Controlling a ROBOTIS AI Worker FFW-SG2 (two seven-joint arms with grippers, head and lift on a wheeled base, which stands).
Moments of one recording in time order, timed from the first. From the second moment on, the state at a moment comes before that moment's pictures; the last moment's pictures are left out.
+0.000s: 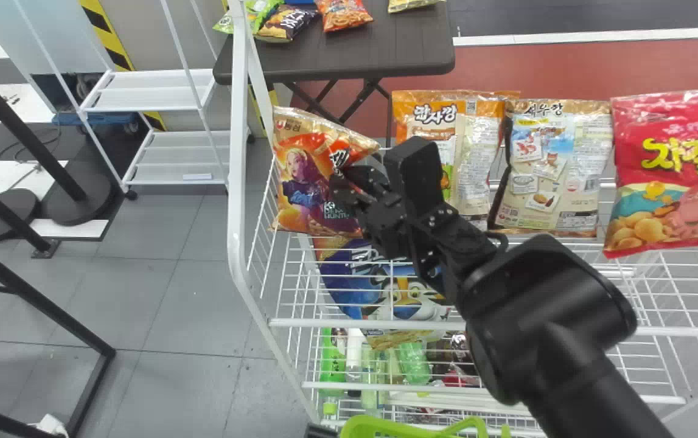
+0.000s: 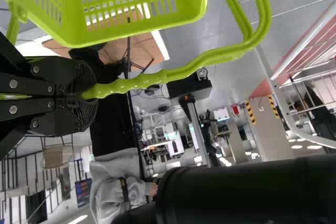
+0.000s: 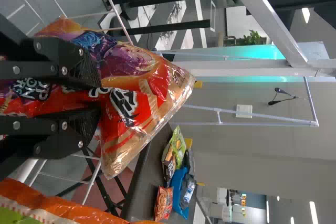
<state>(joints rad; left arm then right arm) 0.69 0.11 -0.13 -2.24 0.26 1.25 -1.03 -0.14 0.00 0.53 -1.55 -0.02 0.30 0.20</state>
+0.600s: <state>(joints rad) 0.69 0.09 -0.02 -2.27 0.30 1.25 -1.02 0.35 -0.19 0.35 -2.34 -0.02 0.58 0.19</state>
